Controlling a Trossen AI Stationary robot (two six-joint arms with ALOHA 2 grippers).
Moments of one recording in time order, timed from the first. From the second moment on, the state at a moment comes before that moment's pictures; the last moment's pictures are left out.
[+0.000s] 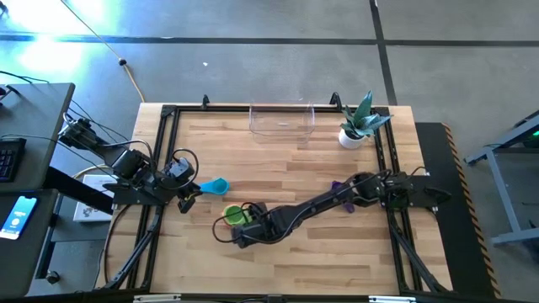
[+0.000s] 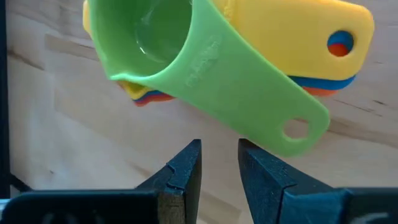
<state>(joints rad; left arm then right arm) -0.52 0.83 0.85 -1.00 -0.38 -1.08 0.36 2.39 2.09 -0.81 0.21 1.66</state>
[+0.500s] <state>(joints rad) -0.52 0.83 0.85 -1.00 -0.38 -1.07 0.31 2.38 2.09 -0.85 0.20 1.59</state>
